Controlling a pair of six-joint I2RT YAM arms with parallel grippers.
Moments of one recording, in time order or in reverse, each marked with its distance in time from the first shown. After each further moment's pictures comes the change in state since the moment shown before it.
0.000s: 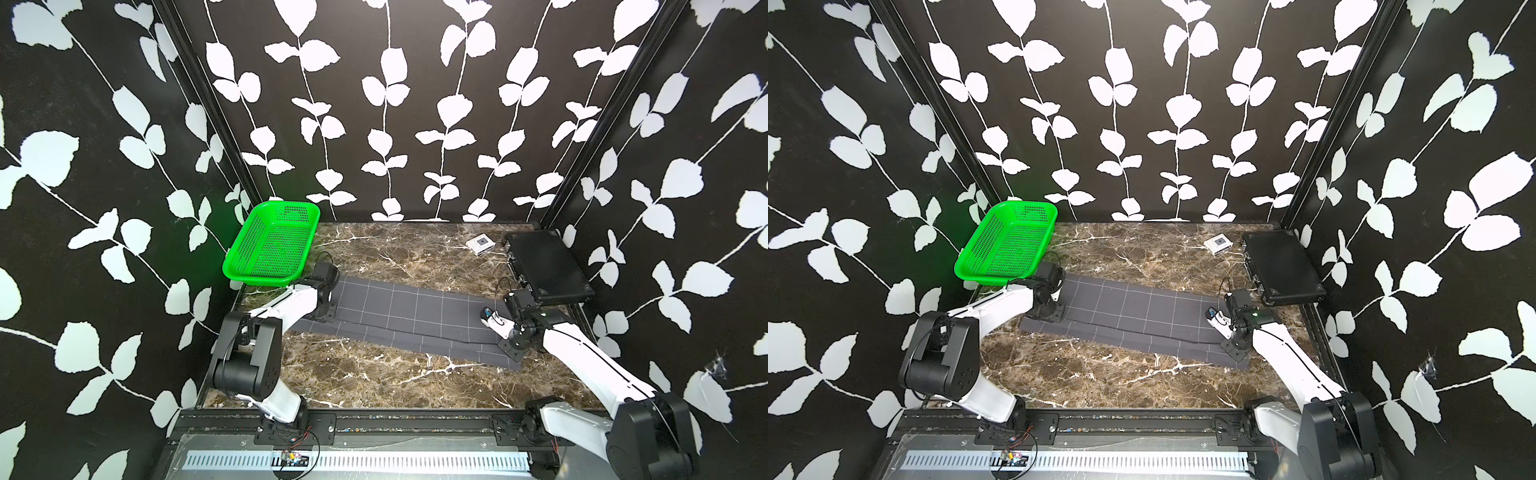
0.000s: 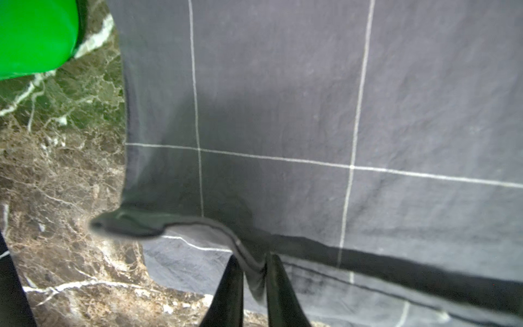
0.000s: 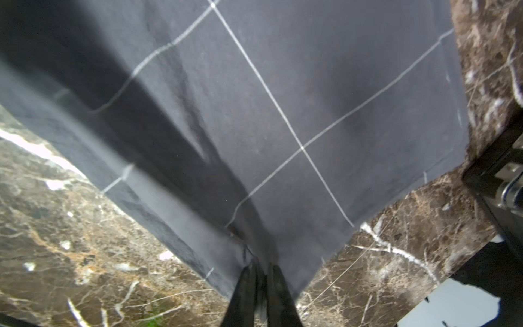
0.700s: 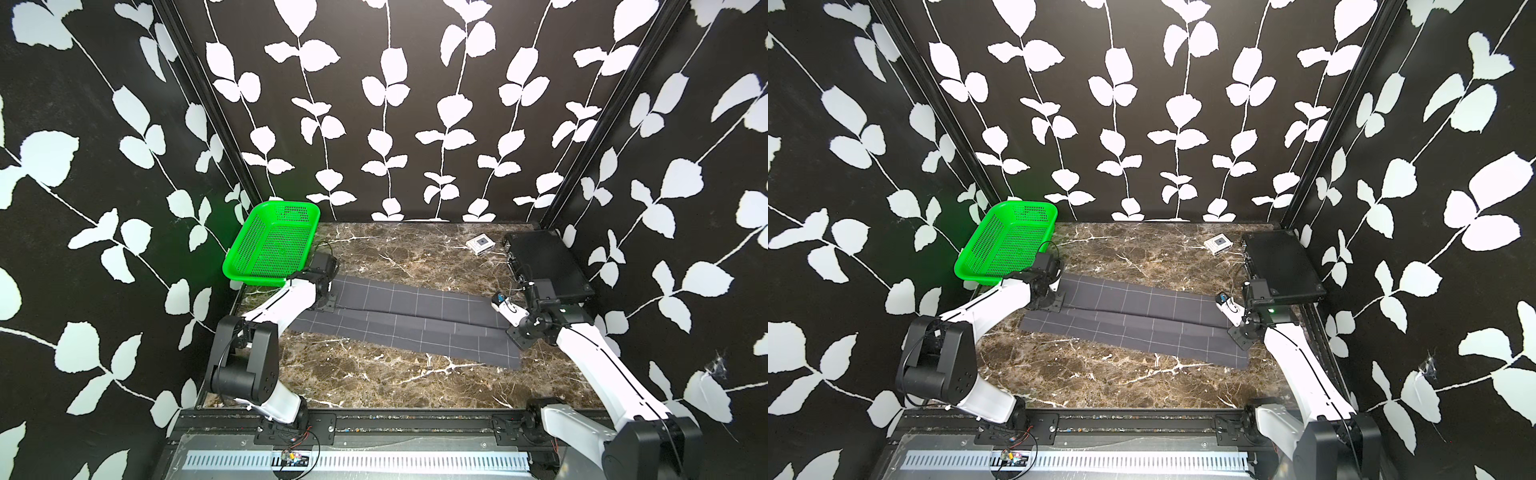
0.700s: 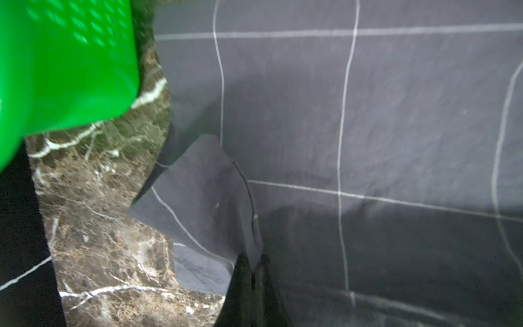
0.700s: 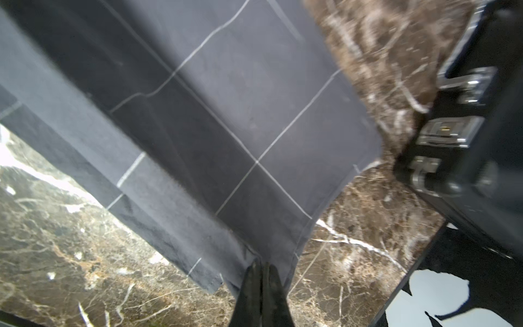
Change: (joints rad) left arm 0.000 -0.024 0.076 -0.027 -0.012 0.014; right arm -0.114 -0.053 0.082 -0.018 -0.072 -0.038
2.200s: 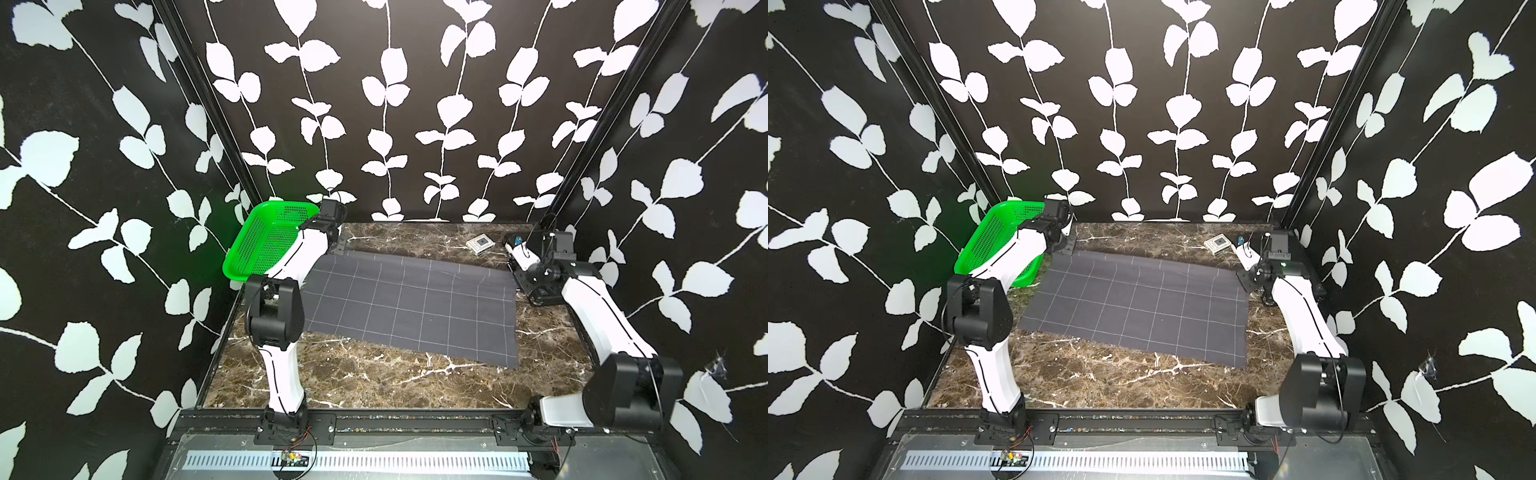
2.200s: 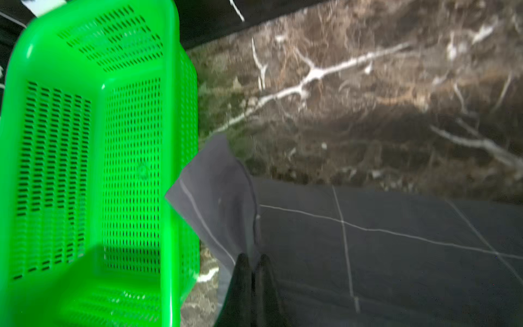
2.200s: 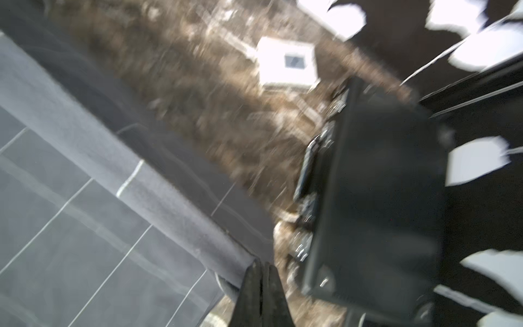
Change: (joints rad) left arm 0.014 0.380 0.687 -0.064 -0.027 0.107; right arm -0.183 0.271 0.360 0.201 -0.158 0.033
